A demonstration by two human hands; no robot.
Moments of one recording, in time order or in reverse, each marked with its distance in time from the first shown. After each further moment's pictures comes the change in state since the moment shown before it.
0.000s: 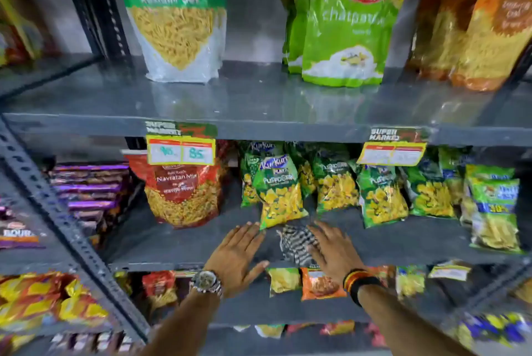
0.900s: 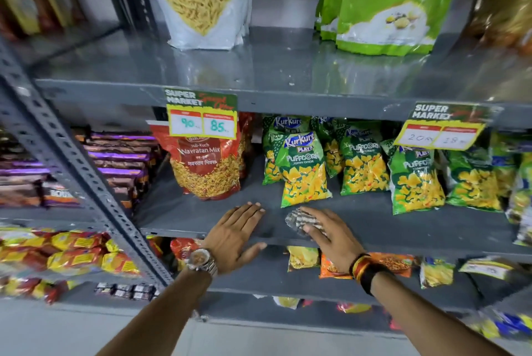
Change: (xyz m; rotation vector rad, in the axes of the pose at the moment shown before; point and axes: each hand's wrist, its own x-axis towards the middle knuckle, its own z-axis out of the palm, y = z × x) left_hand -0.035 -0.026 -0.016 -0.036 0.028 -0.051; right_hand 0.002 -0.040 -0.002 0.567 0.035 -0.134
